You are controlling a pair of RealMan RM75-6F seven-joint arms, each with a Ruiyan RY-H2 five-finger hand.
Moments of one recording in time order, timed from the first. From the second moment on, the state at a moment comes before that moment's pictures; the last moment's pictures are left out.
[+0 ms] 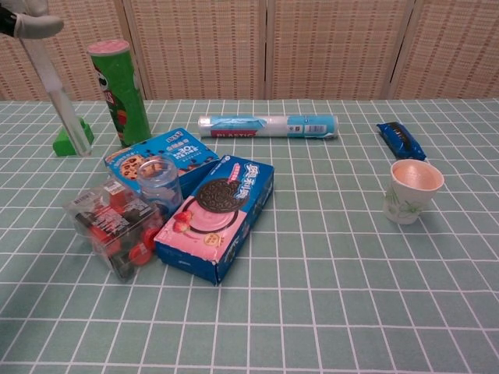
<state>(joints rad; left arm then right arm) -0.54 -1.23 -0.35 -2.07 1.00 1.36 0.24 0.07 -1.05 0.02 -1.52 -1.62 1.54 0.29</state>
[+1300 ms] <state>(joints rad) -0.53 -1.28 -0.32 -2.01 0.98 1.37 0.27 0.07 -1.05 0.02 -1.52 -1.62 1.54 0.29</state>
